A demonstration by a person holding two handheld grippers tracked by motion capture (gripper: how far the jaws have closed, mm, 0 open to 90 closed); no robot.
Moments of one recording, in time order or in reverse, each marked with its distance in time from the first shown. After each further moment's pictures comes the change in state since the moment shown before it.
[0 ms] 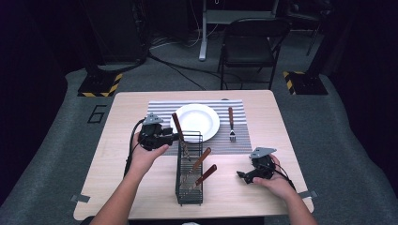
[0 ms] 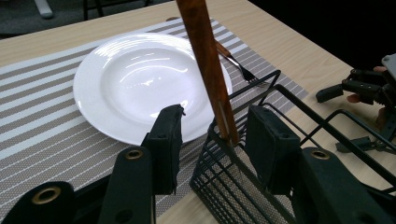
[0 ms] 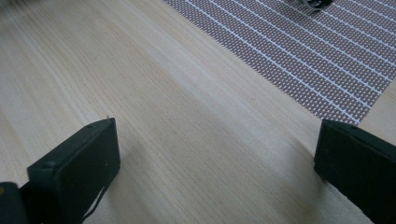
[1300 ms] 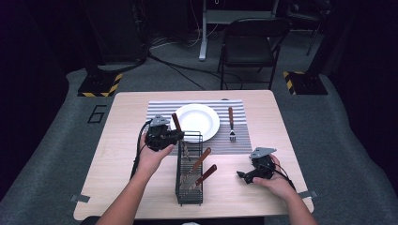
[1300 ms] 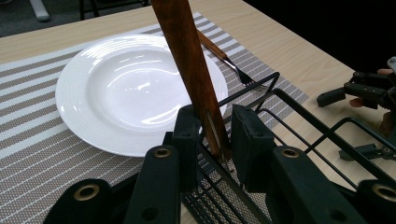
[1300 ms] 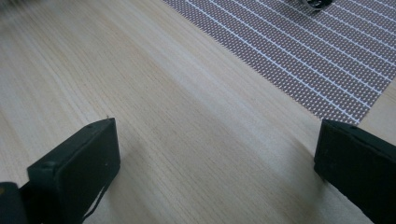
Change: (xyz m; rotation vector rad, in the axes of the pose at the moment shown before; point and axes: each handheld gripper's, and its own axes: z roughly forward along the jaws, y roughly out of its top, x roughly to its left) left arm -0.008 -0.004 0.018 -0.016 0.007 0.006; right arm 0.000 0.000 0.000 0.000 0.000 0.001
